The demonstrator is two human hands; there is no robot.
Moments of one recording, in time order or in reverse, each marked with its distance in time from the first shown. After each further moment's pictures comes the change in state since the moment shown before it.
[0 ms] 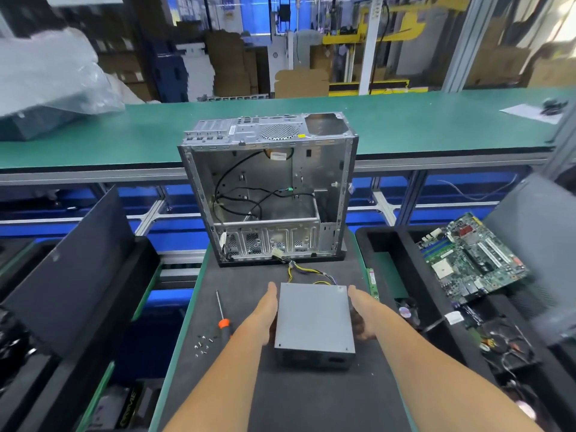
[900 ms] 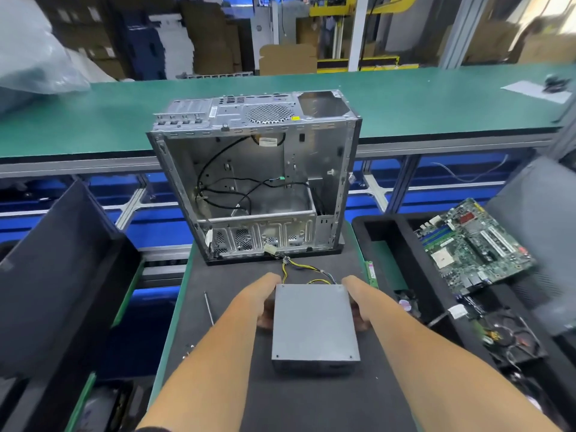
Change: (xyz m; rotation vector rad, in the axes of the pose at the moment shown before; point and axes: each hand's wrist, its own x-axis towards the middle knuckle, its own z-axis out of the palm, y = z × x) left_hand 0.036 0.046 0.000 0.163 0.065 -0.190; right_hand 0.023 -0.024 0.010 -0.026 0.105 0.082
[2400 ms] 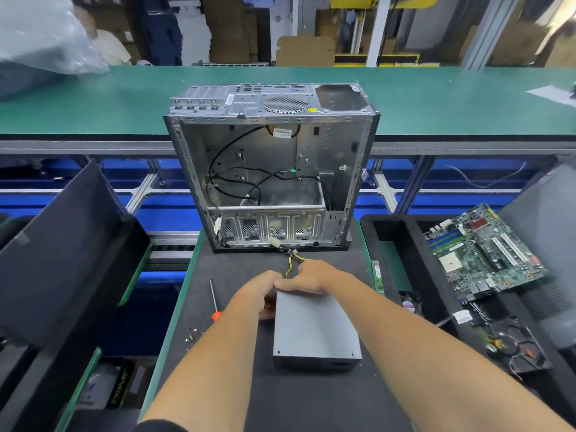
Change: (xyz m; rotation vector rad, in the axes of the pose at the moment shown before) left_hand 0.012 -0.008 -0.007 0.029 0.016 0.026; right_hand -0.005 -0.043 0.071 -1.197 -0.119 -0.693
